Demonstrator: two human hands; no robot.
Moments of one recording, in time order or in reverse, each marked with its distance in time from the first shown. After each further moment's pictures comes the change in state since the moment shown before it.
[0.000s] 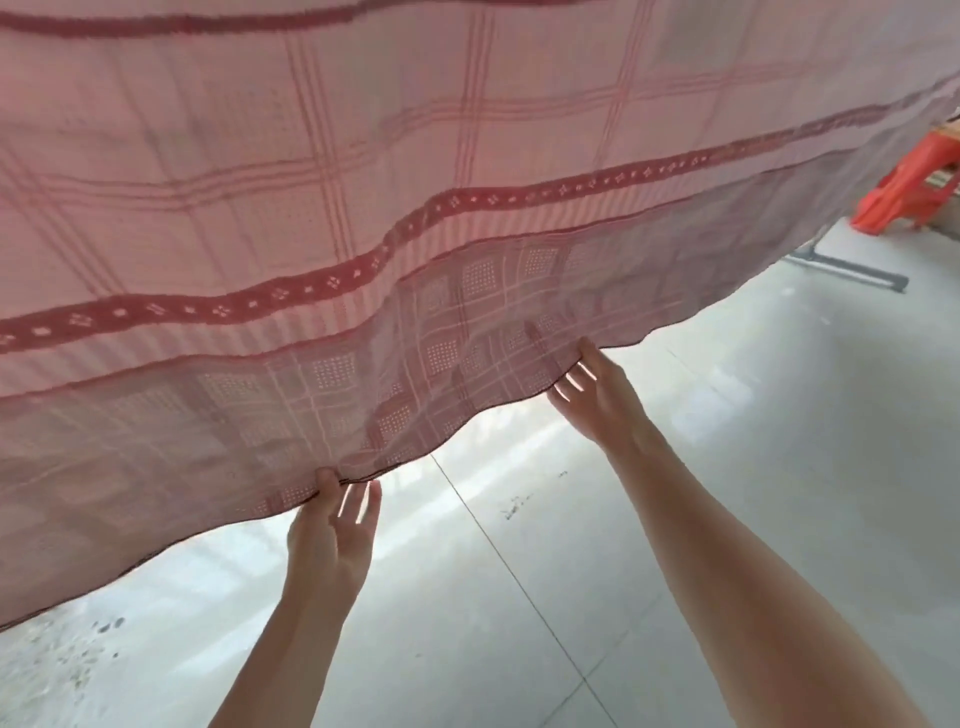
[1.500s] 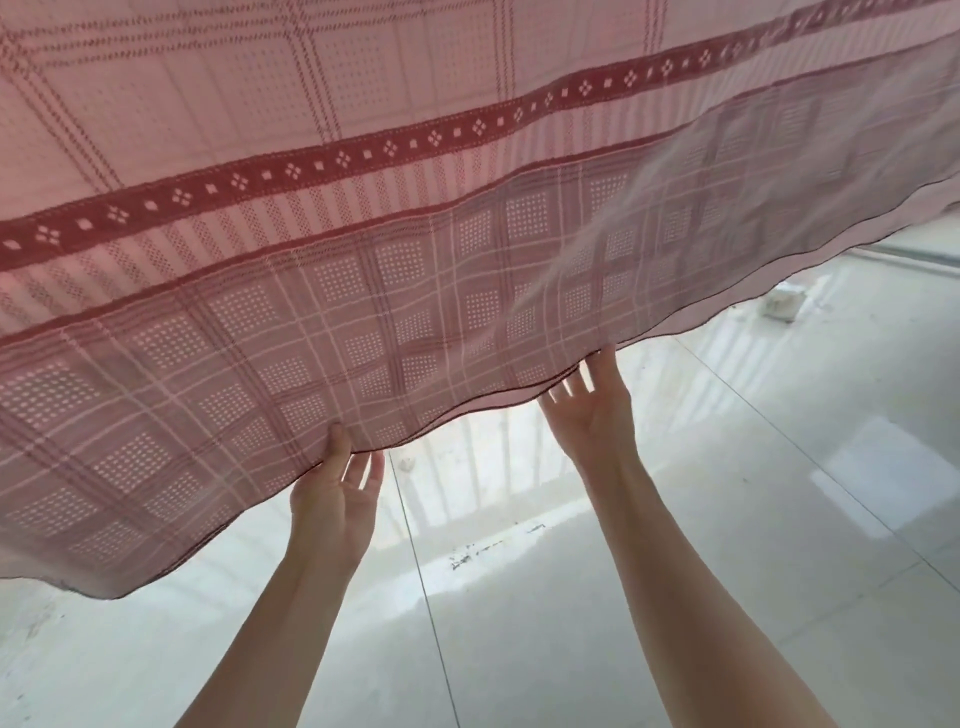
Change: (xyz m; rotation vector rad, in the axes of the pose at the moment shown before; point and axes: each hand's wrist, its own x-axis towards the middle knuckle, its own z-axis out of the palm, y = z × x) left_hand 0.017 -0.151 0.095 0.094 0.009 0.352; right_hand 0.097 -0.052 -0.106 0.403 -0.317 0.146
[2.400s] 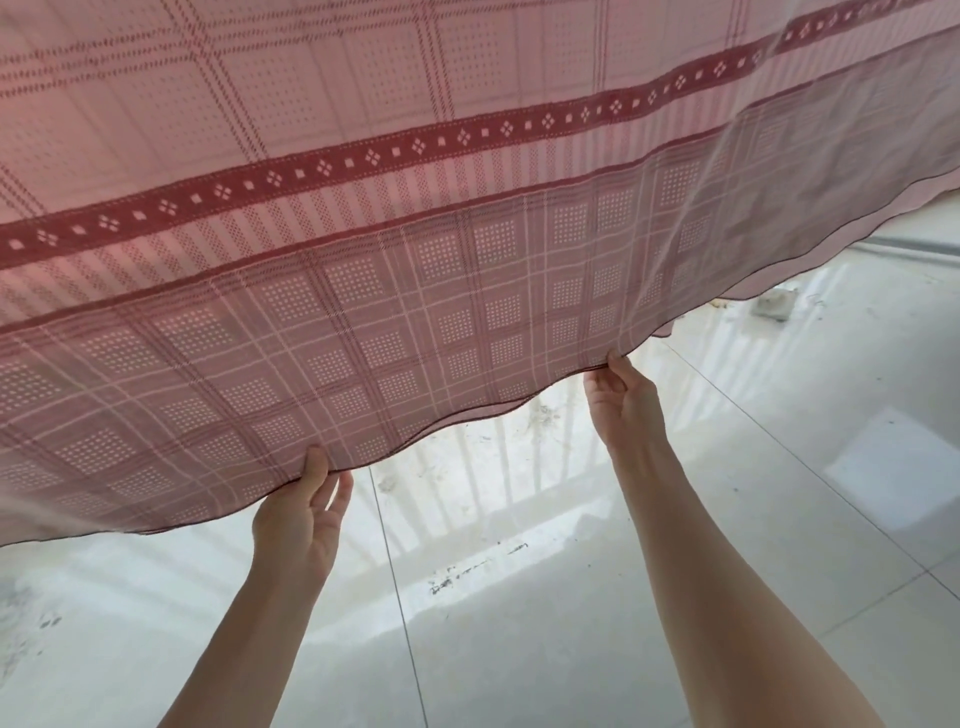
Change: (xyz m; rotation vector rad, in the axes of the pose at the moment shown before) left_hand 0.010 -0.007 0.016 0.143 0.094 0.060; right_hand 0.047 -0.063 -0.032 0.140 0.075 -0.181
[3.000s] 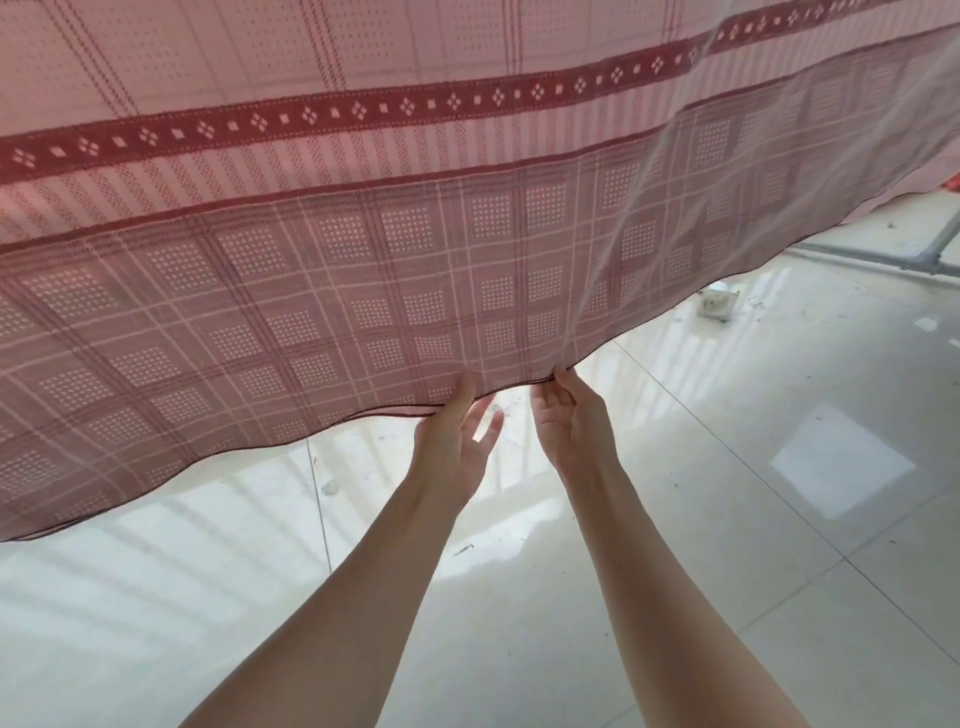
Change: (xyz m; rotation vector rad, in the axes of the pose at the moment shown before) left_hand -0.034 -0.091 0.136 -0.102 -0.352 -0.357; right_hand -0.022 -0.007 -0.007 -0.080 -0.027 0.087
